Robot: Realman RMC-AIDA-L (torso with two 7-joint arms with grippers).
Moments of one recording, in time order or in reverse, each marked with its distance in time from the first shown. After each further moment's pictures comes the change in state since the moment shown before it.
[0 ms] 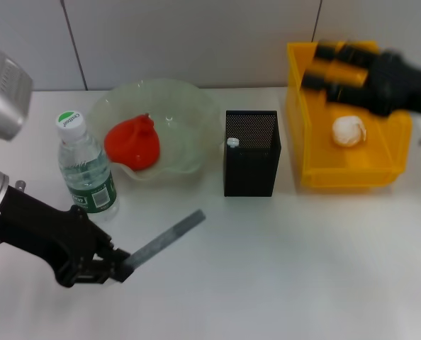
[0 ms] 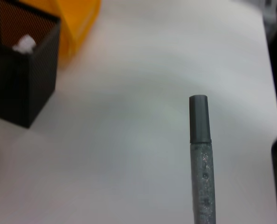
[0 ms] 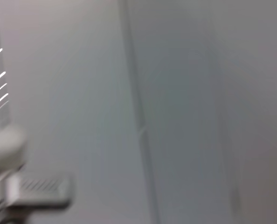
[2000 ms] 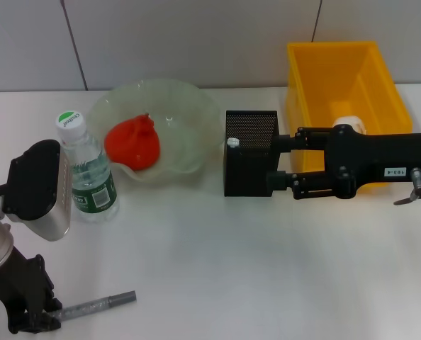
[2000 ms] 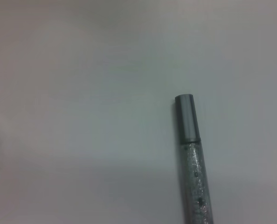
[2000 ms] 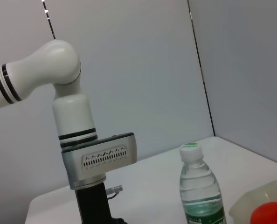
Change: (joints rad) left arm 0.069 -0.005 0.393 -0.016 0.344 -0.246 0.068; right arm 0.009 -0.050 -0.289 0.016 -0.123 -0.002 0.061
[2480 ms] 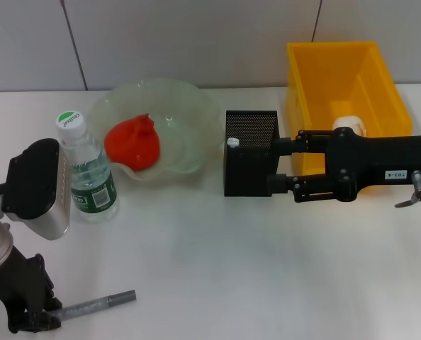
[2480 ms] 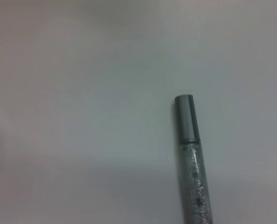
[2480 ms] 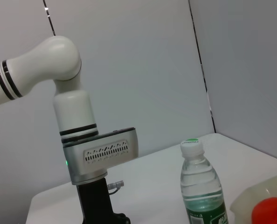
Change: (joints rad) left arm 0.000 0.000 -0.004 0.001 0.000 0.000 -0.001; right arm -0.004 -0.002 -0.008 0.000 -0.002 0.000 0.000
